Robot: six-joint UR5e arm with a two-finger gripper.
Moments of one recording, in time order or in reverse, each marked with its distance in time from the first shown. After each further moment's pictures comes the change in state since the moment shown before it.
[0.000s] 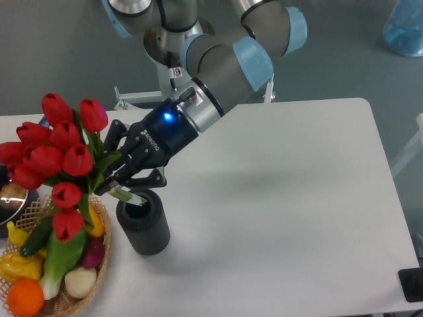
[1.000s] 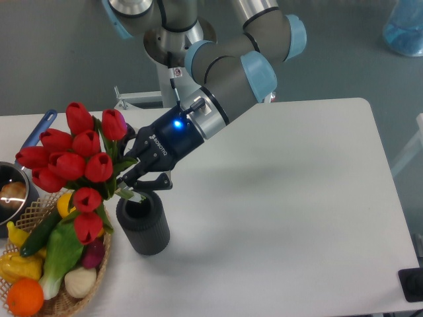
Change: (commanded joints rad) arm 0.025 -0.021 -0.045 0.000 -0.008 0.012
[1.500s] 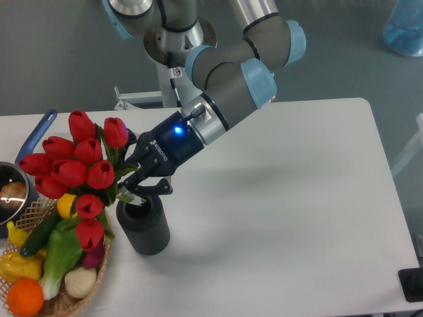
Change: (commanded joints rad) arm -0.002 -0.014 -0.003 0.000 0.000 0.003
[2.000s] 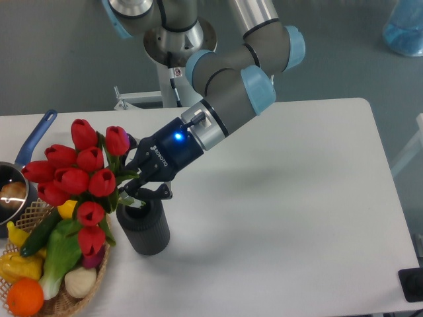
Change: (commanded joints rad) arm -0.005 -0.012 -0.002 0.000 0.000 0.000
